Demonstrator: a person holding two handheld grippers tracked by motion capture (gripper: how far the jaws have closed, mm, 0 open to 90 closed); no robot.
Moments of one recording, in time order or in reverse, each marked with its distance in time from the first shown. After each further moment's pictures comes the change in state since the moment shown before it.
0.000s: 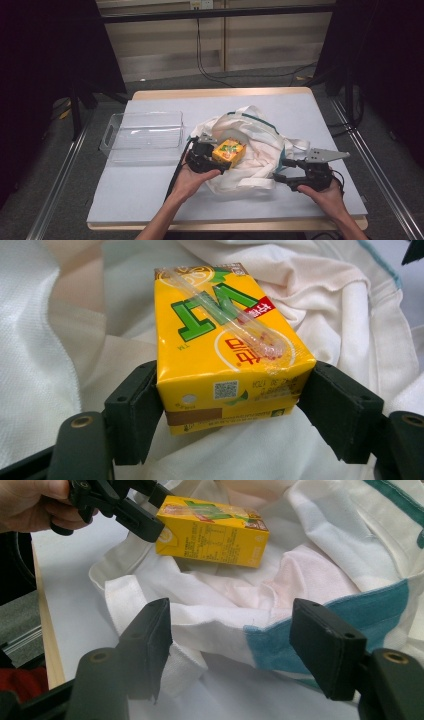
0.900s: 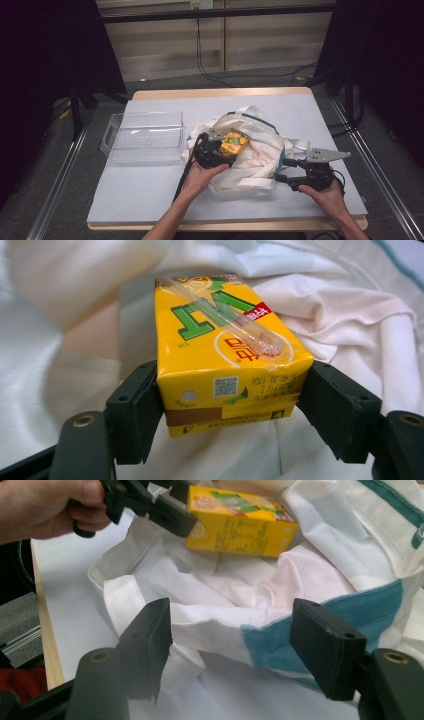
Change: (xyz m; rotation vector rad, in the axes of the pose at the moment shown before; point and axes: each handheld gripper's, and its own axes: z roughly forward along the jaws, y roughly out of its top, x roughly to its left) left arm -0.005 0.018 0.014 -0.044 0.091 0.035; right arm -0.001 0.000 -0.002 -0.003 -0.001 -0.009
